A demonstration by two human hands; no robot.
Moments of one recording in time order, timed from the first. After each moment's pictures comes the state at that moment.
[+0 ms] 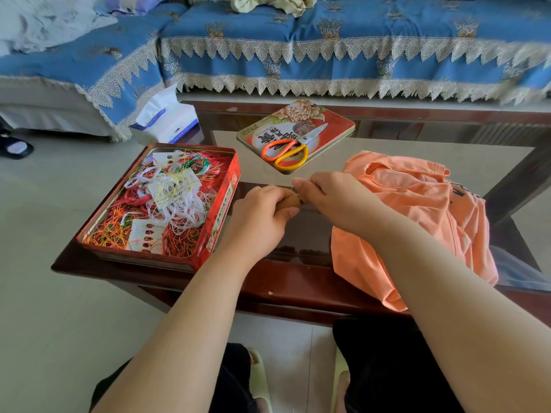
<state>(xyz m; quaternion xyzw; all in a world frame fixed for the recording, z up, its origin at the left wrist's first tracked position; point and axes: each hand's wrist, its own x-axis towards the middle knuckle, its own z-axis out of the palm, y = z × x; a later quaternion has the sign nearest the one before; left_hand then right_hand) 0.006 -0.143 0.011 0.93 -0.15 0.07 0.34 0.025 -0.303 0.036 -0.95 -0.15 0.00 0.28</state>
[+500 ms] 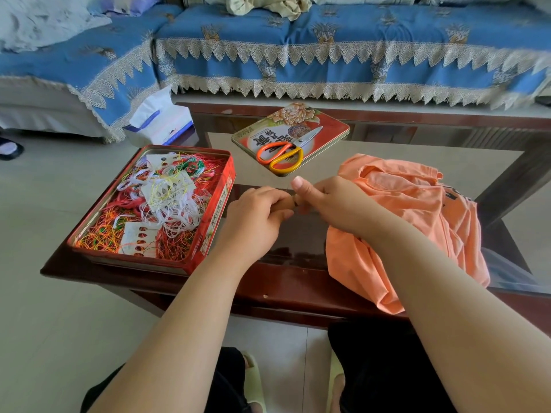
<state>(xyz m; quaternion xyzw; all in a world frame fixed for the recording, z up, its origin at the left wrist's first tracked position) 0.012 -0.143 0.006 0.93 -0.15 0.09 0.32 0.019 -0.307 0.043 -0.92 -0.10 0.07 0.37</state>
